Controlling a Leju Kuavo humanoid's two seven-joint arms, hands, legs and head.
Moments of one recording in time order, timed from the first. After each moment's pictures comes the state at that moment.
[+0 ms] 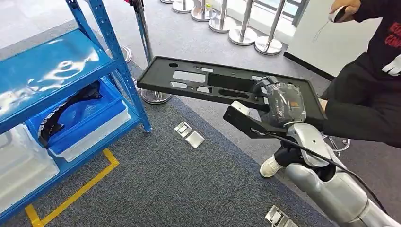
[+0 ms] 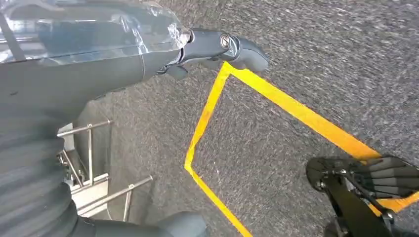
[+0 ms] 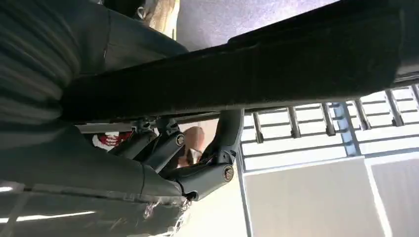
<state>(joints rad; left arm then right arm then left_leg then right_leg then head) -0.14 0.33 -1.26 -0.26 1.14 0.05 0.13 -0.55 -0.47 0.60 -1.71 0.78 0.11 0.70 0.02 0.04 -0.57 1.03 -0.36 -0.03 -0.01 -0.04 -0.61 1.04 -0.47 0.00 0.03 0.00</state>
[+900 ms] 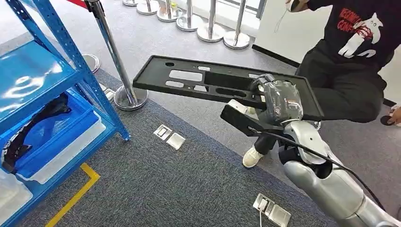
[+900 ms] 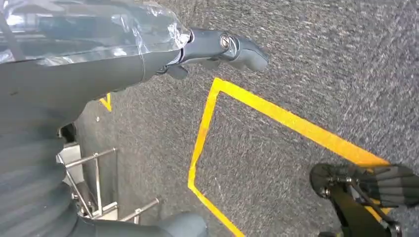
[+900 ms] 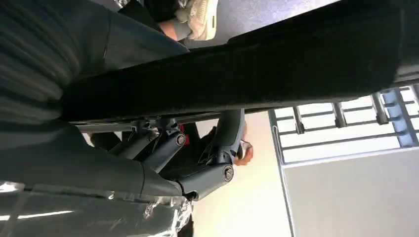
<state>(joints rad) -0.14 0.33 -1.26 -0.26 1.14 0.05 0.13 -0.55 -0.47 0.60 -1.71 0.79 0.10 0.70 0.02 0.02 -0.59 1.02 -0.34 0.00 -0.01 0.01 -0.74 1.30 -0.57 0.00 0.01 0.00</state>
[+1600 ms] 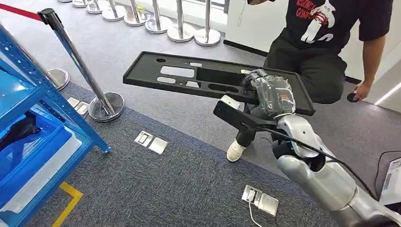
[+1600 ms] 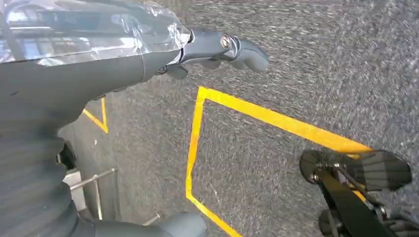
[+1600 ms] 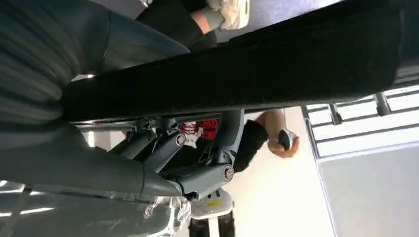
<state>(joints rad) -0.13 0.33 -1.26 -0.26 1.14 0.05 0.11 -0.57 -0.47 0.60 -1.71 0.78 0.11 0.70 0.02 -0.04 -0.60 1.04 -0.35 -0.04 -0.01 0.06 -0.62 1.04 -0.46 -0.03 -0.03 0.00</state>
